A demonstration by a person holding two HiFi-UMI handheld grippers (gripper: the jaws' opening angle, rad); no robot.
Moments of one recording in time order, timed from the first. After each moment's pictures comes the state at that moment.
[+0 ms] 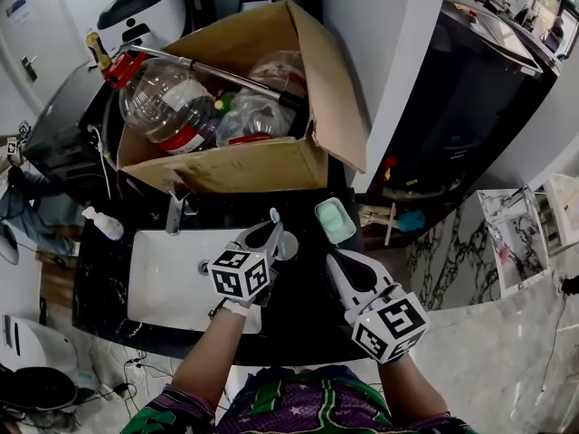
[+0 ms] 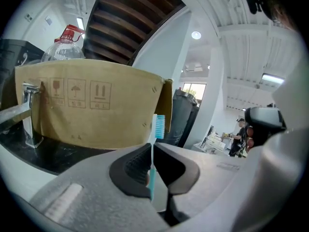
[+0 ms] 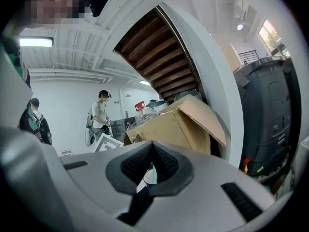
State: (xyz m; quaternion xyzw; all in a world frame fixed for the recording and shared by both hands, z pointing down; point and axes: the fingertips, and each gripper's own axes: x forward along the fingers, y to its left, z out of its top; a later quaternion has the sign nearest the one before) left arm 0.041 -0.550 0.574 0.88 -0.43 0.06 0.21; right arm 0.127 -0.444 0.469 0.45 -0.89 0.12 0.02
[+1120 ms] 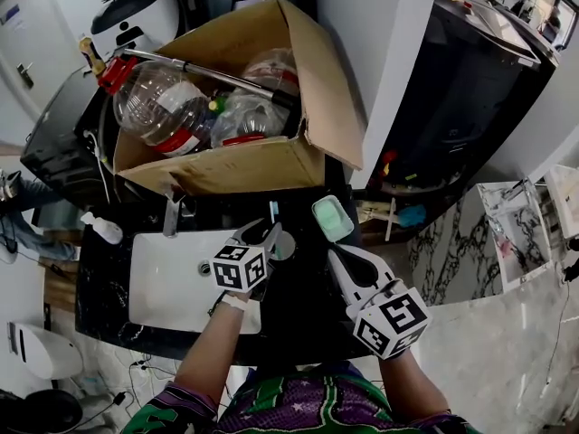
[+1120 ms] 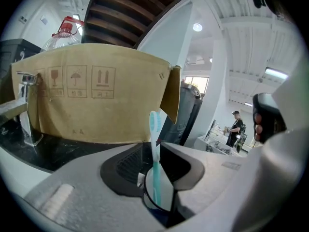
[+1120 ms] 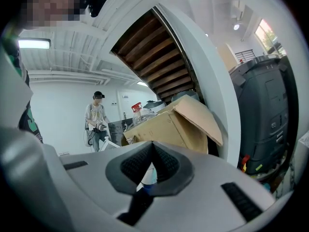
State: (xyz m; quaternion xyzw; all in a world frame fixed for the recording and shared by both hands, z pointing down) left arm 0.037 -0.567 0.606 0.87 -0.43 0.10 0.22; right arm 0.138 -0.452 0.470 0.46 -0.88 0.13 0.02
